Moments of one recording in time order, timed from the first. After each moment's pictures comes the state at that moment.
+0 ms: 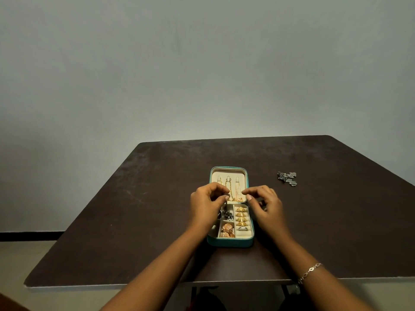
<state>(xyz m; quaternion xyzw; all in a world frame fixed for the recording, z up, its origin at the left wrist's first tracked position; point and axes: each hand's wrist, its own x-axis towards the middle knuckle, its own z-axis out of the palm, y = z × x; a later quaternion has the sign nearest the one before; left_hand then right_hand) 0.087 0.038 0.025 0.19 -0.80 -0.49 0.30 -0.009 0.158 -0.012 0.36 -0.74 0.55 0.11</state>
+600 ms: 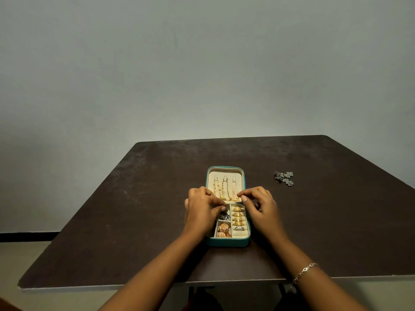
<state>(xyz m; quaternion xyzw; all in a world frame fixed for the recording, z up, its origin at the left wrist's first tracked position) 0.082 0.031 0.009 0.22 -0.92 -0.24 0.22 -0.010 0.158 -0.016 0.35 -0.76 0.53 0.09</state>
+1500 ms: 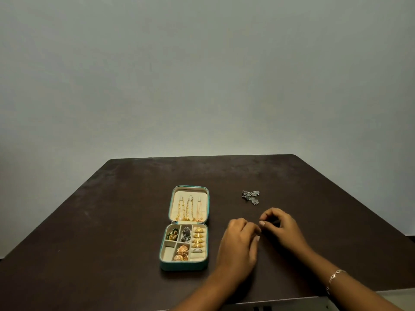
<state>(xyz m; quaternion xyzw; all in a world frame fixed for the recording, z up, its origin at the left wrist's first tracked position) 0.023 0.158 -0.021 -0.02 -0.89 -0.28 0.36 -0.099 0.272 -0.018 0.31 -0.82 0.48 0.01</state>
